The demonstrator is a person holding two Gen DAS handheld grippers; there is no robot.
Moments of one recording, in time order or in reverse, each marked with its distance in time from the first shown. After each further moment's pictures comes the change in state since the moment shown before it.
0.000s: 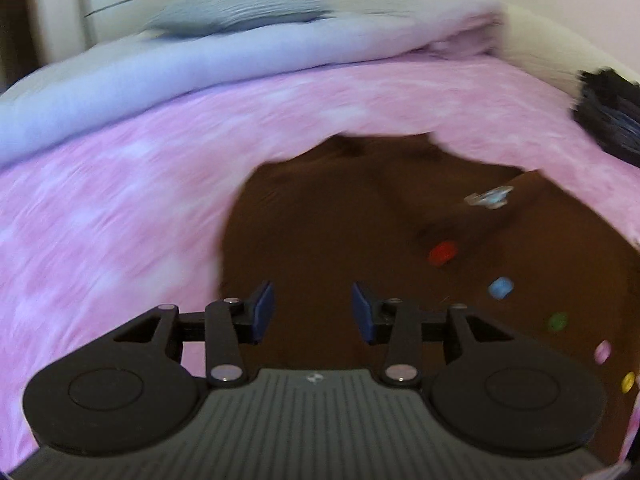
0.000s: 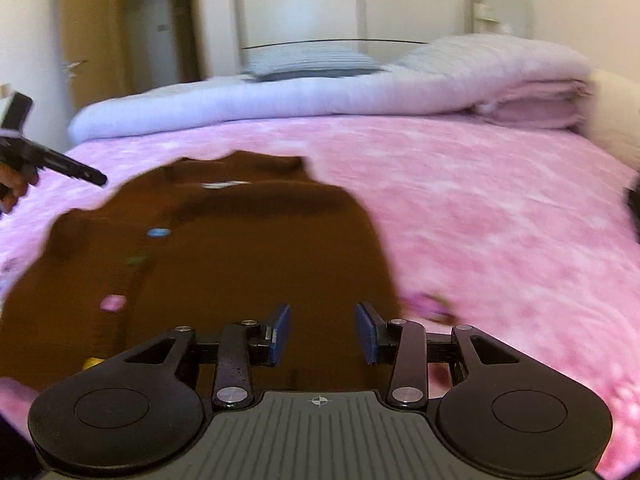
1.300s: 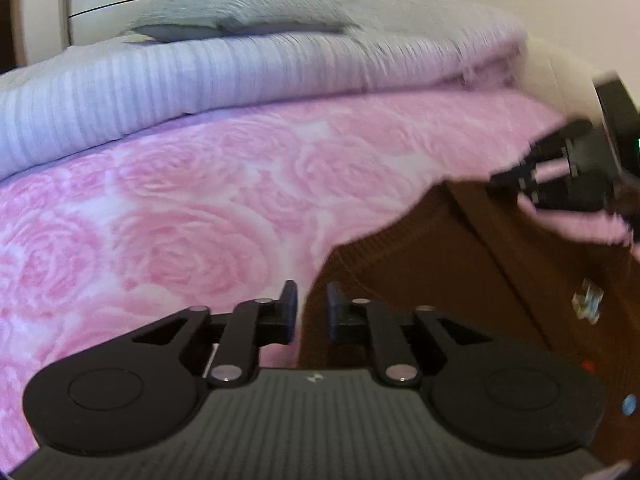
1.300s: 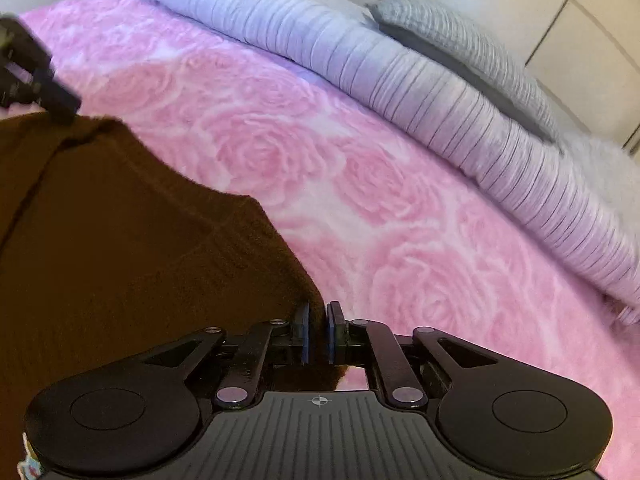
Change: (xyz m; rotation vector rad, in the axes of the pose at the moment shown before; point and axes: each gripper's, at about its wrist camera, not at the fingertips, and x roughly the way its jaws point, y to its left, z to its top) left arm 0.149 0.082 0.090 -0.013 -0.098 -0.104; right arm 0.370 0.008 0.211 -0.601 0.172 -0.010
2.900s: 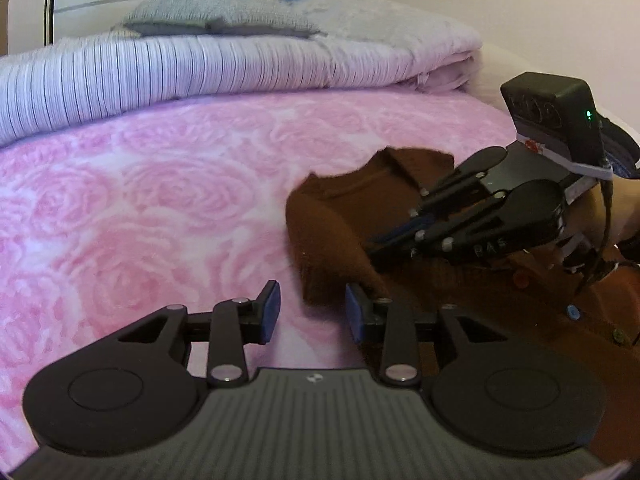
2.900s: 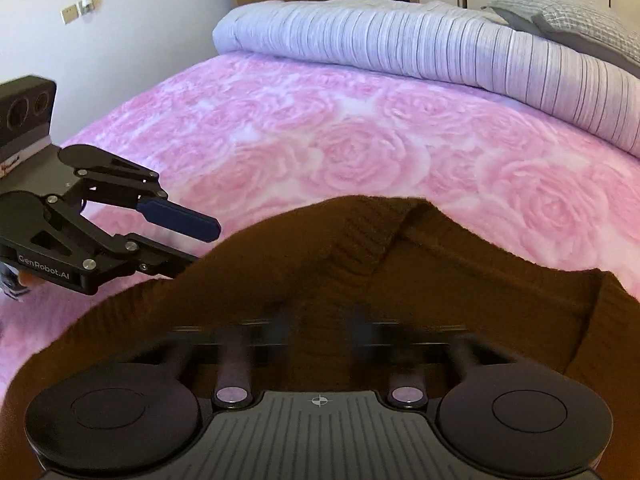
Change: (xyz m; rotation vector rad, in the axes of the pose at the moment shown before) left arm -0.061 0.010 -0.064 0.038 -0.032 -0.132; right arm -0.004 0.141 0.069 0.223 -0.076 0.493
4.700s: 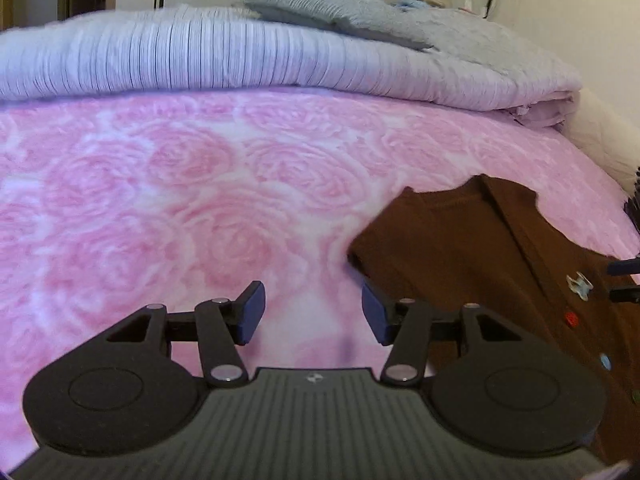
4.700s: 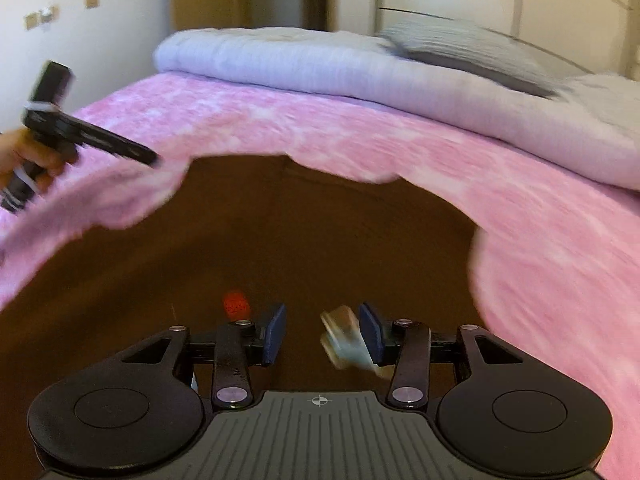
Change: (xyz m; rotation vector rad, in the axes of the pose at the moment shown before) left arm -0.050 0.014 -0.004 -0.213 0.023 0.255; right arm -0.168 0.013 -0.126 0.044 -0.062 -0.306
